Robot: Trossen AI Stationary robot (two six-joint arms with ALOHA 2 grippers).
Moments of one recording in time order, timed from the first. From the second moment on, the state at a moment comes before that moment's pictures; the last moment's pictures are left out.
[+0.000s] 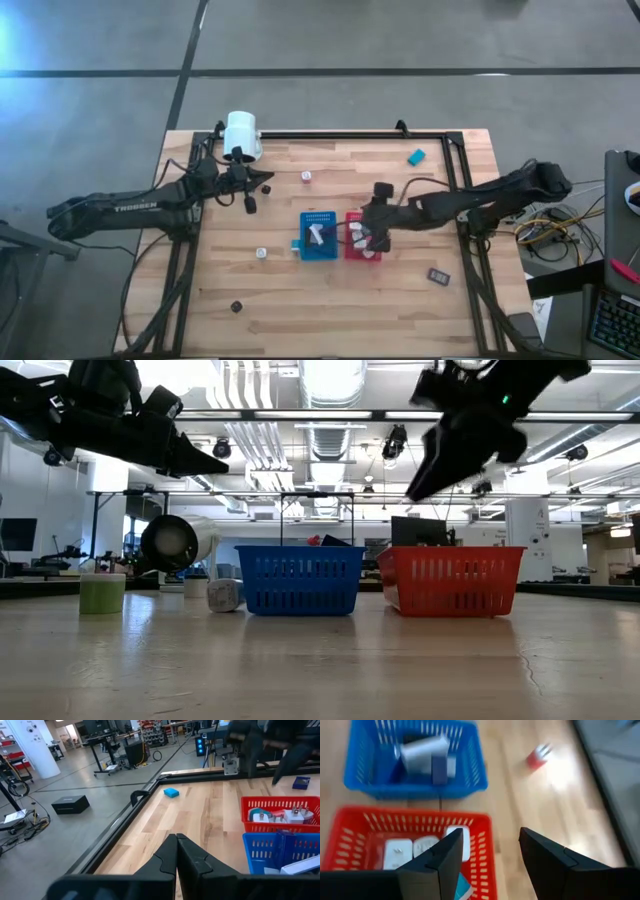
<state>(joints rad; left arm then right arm) 0.42 0.81 0.27 0.36 0.09 0.24 0.16 1.38 0.85 -0.35 0.41 0.03</state>
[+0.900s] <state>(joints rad) 0.42 0.81 0.27 0.34 0.11 0.23 0.28 0.36 0.18 0.33 0.47 -0.13</state>
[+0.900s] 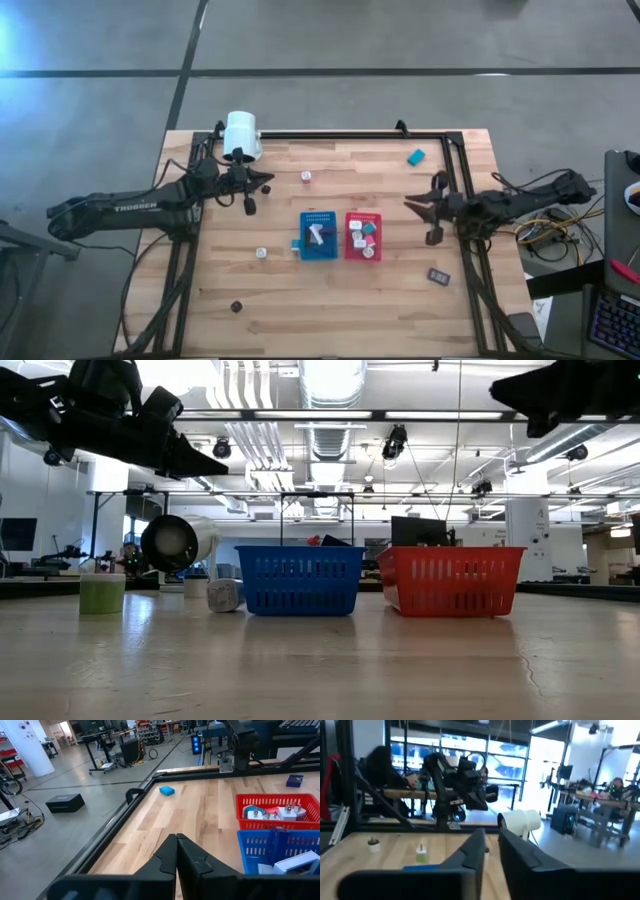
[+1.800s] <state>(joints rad) 0.42 0.81 0.27 0.33 0.11 0.21 0.28 0.00 0.10 0.12 0.36 -0.16</state>
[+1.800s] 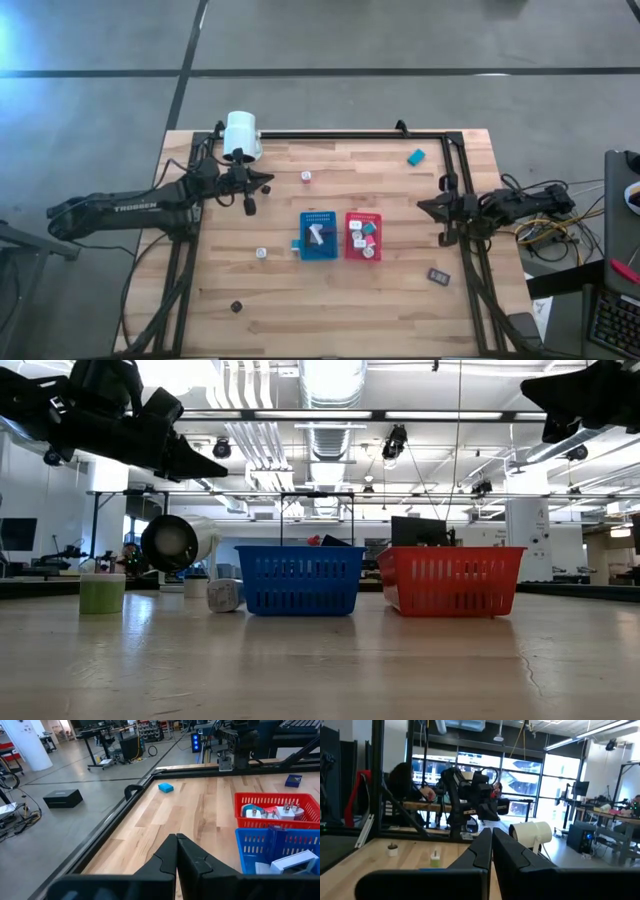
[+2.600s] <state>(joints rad) 0.42 0.81 0.27 0.33 0.11 0.23 0.25 0.00 0.09 -0.03 0.47 -0.12</state>
